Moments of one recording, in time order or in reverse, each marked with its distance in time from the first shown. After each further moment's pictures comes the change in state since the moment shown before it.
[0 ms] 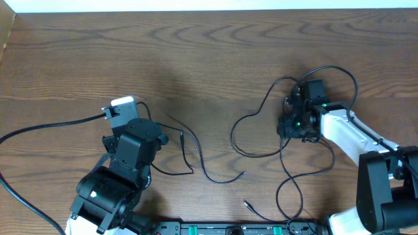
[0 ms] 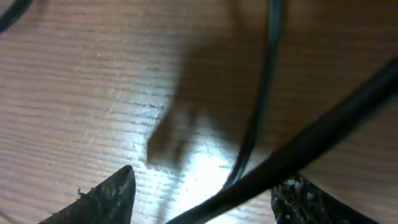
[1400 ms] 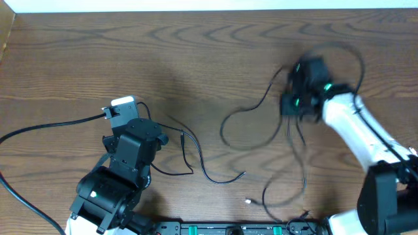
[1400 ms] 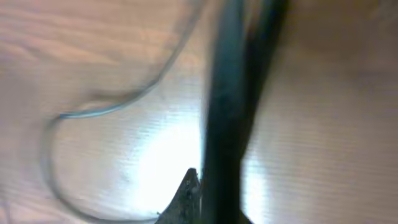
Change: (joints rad) left arm 0.000 0.000 0.000 0.002 0.003 0.001; right arm 0.015 -0.032 0.338 -0.201 0.008 0.058
